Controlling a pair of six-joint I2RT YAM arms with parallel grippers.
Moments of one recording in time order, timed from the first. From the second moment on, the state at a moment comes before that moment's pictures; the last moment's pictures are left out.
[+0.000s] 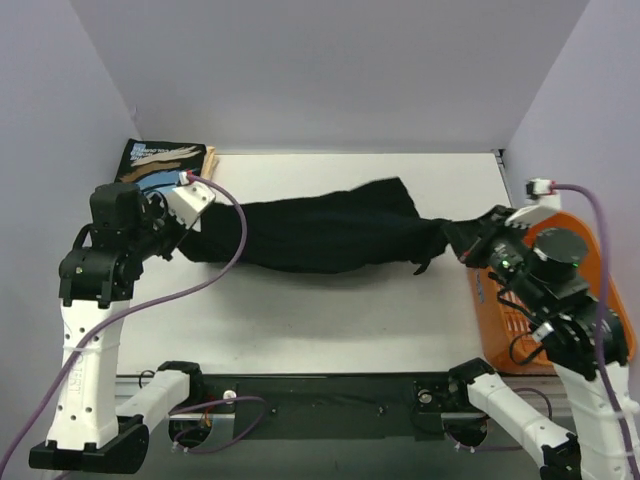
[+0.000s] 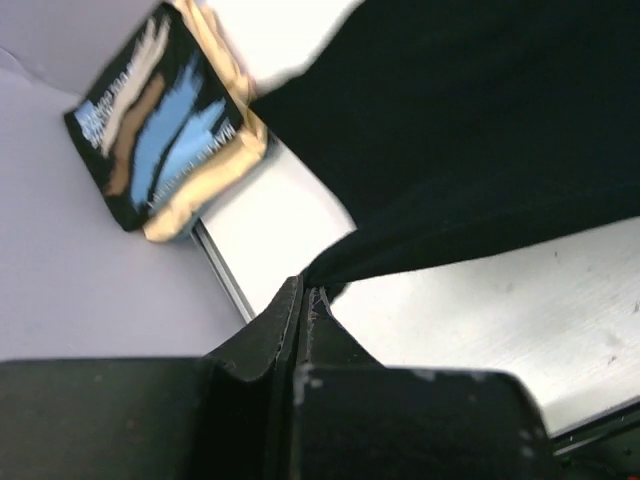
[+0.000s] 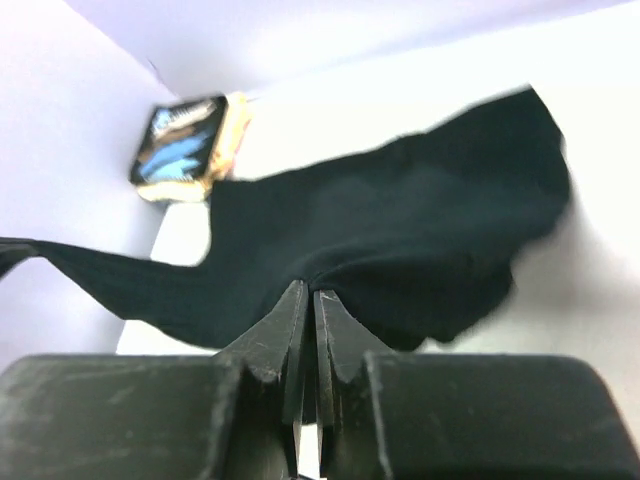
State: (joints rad) left arm -0.09 0.98 1.41 -1.07 0.13 0.68; right arm 0.38 0.76 1.26 -0.77 0.01 0.54
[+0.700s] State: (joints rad) left arm -0.15 2.00 2.56 -0.63 0.09 0.54; right arm -0.05 1.93 2.38 -0.44 -0.22 0.62
